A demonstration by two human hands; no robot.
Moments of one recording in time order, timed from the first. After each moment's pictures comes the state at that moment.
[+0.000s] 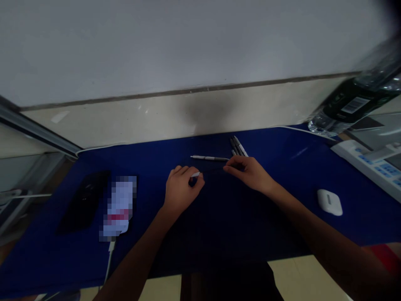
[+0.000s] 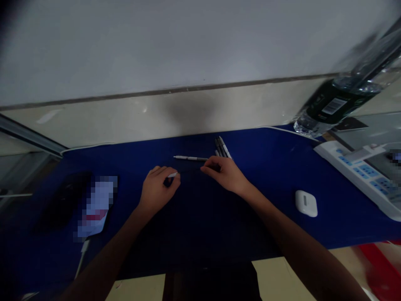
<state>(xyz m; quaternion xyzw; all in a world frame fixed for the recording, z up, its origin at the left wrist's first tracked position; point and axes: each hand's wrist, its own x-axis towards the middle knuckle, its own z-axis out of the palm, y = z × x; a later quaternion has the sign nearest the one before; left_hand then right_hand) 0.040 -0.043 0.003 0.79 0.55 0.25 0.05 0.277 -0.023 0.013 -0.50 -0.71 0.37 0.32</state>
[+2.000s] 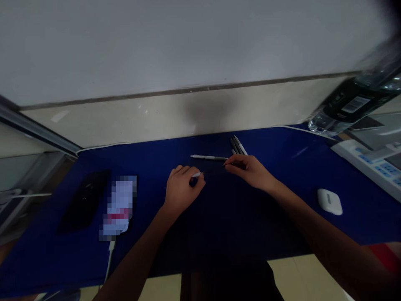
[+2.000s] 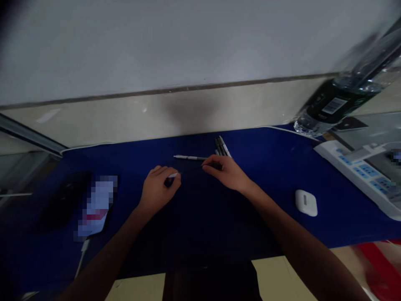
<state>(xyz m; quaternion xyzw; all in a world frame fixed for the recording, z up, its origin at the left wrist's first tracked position) 0.039 -0.043 0.001 0.80 0.54 0.25 0.05 0.281 -0.018 0.009 -0.48 -0.69 0.44 0.33</state>
